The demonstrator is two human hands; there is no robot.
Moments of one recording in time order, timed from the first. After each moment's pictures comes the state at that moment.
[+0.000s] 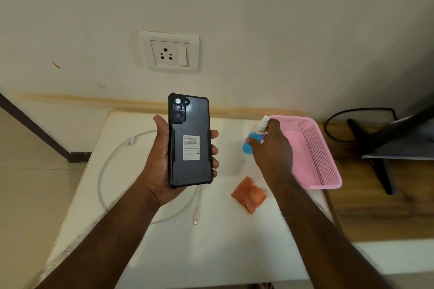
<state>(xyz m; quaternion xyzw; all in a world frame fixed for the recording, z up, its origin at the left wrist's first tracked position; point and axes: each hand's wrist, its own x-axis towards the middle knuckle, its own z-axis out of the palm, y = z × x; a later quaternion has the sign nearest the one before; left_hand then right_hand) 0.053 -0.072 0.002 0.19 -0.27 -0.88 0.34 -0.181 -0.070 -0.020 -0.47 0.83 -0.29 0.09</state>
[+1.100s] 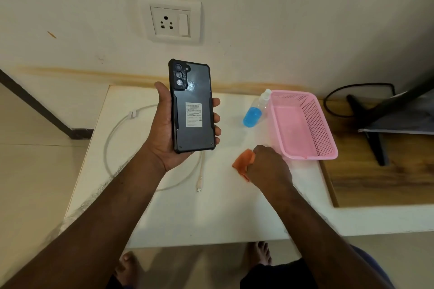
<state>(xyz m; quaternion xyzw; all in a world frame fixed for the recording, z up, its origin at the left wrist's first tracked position) 0.053 -0.072 0.009 0.18 -0.27 -0.87 0.36 -0.160 0.008 -0.044 -0.56 0.82 0.05 0.10</state>
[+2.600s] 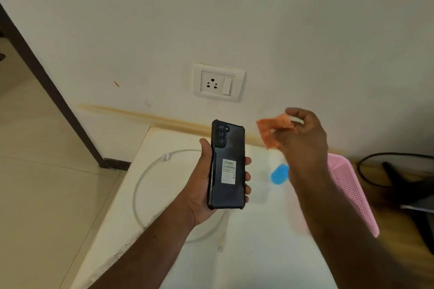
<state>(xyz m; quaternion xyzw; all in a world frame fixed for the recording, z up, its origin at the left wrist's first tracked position) 0.054 -0.075 0.006 0.21 -0.25 -0.88 0.35 -0.115 -0.094 0.106 -0.39 0.69 -0.53 0.31</state>
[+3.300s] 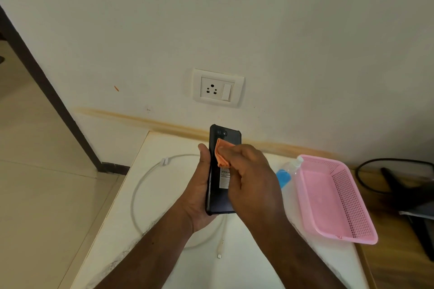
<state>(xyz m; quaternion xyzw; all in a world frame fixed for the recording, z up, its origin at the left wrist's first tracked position) 0.054 -0.073 0.003 0.25 -0.21 -0.85 0.41 -0.054 -0.044 0.066 -0.72 0.62 -0.28 0.10</state>
